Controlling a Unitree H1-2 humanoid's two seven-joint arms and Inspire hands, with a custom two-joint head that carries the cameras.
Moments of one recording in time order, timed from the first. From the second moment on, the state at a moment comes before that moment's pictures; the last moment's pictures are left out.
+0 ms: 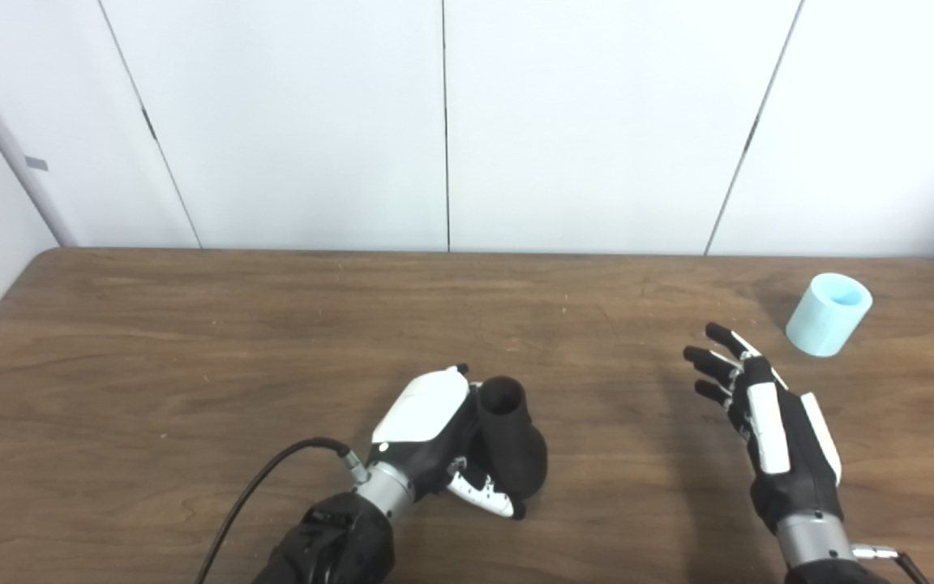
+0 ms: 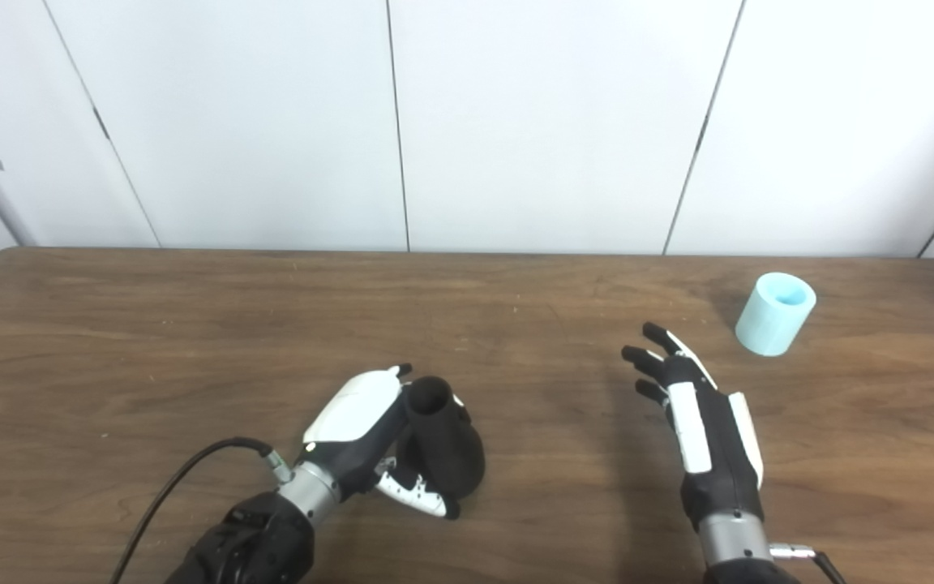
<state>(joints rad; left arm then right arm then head) -0.24 0.20 -0.52 -0.25 0.75 0.30 -0.29 0.02 -0.05 -0.07 -0.41 -0.04 0.35 -0.04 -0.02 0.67</state>
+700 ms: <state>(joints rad) -0.25 0.16 -0.53 -0.20 0.75 0.29 -0.30 -0.07 -0.14 -0.19 -0.45 0.01 0.41 -0.05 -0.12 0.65</state>
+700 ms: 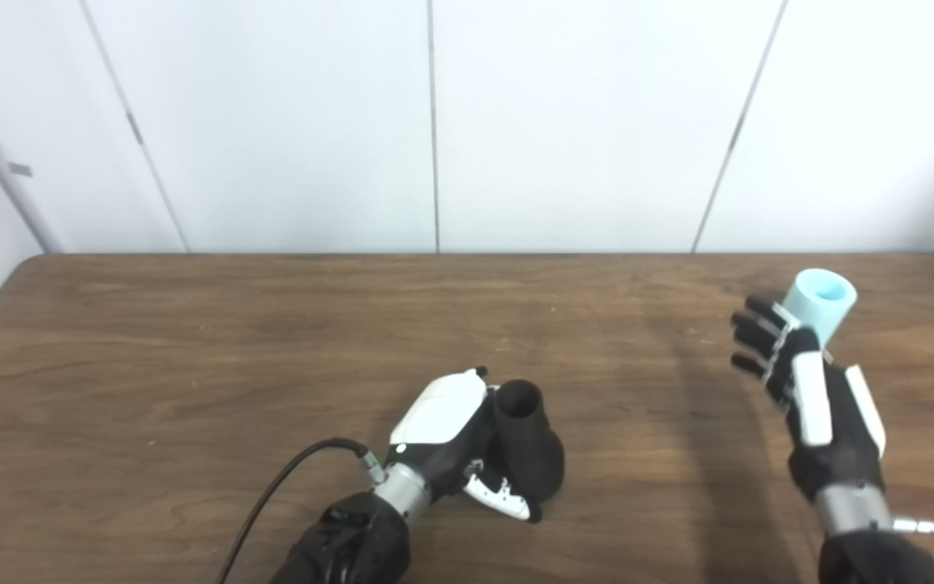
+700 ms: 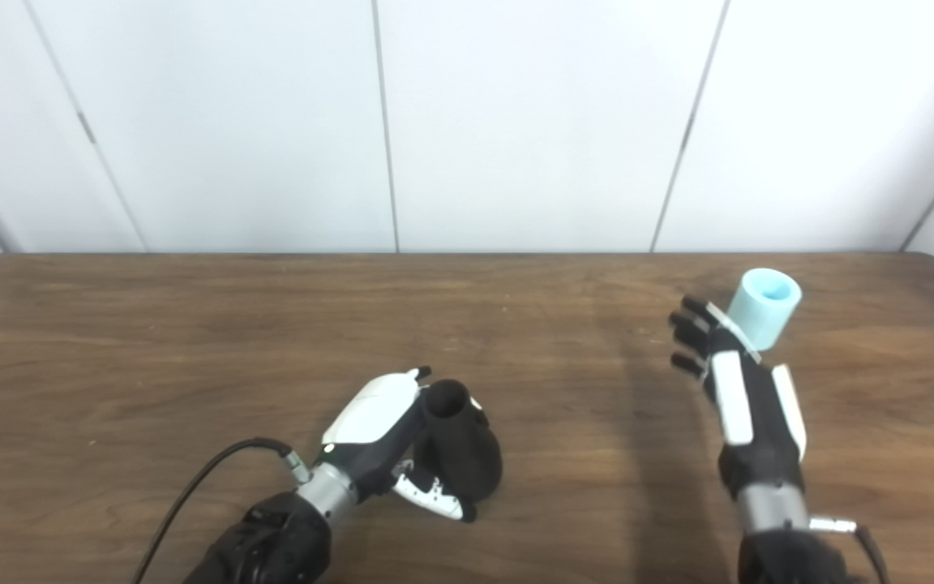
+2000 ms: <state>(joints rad) -0.26 0.28 -0.50 -0.20 0.67 0.14 -0.33 -0.62 -0.73 0.24 0.10 -0.67 0.46 0.41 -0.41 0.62</state>
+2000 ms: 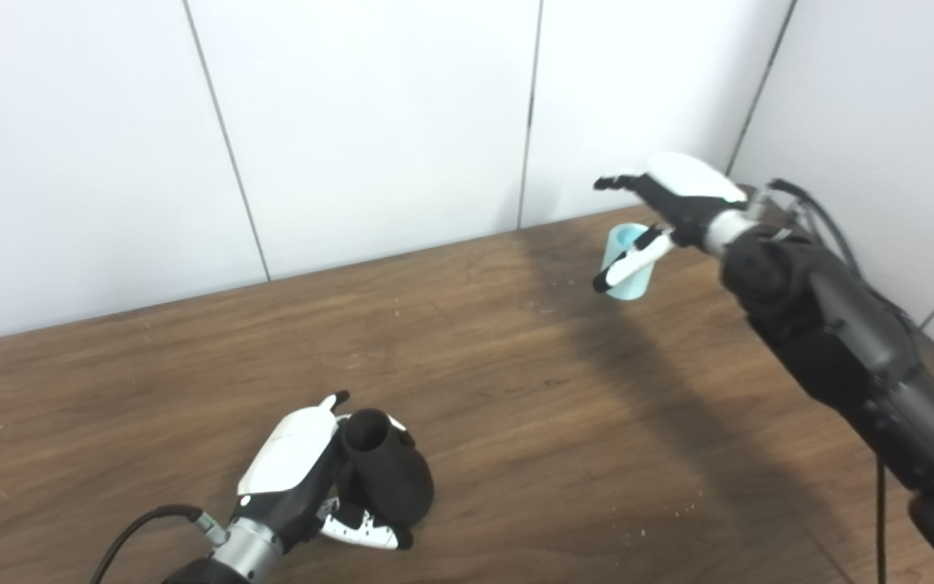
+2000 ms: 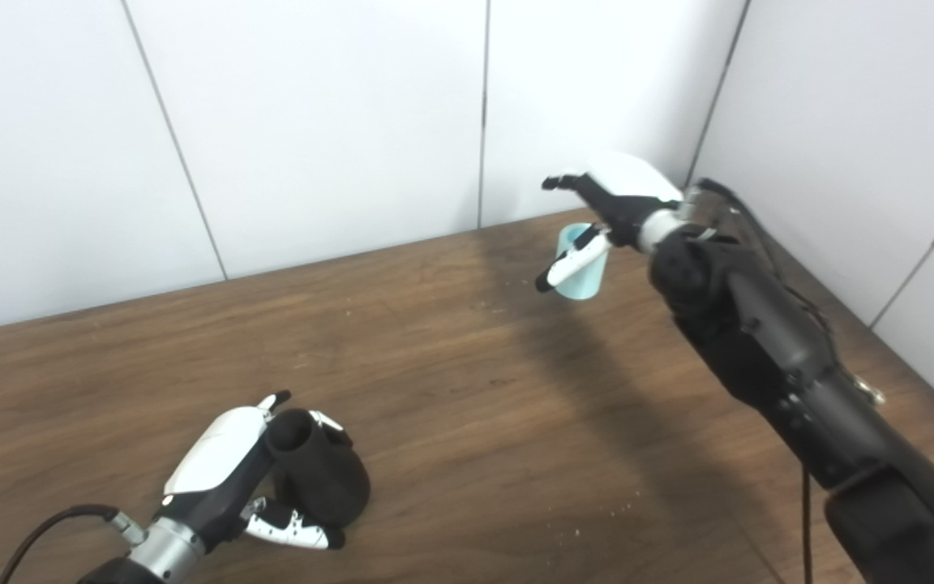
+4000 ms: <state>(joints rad) -0.26 0.28 -0.50 -0.20 0.67 0.13 -0.33 -0.79 -0.63 0.33 0.47 -0.88 0.46 0.56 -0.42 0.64</state>
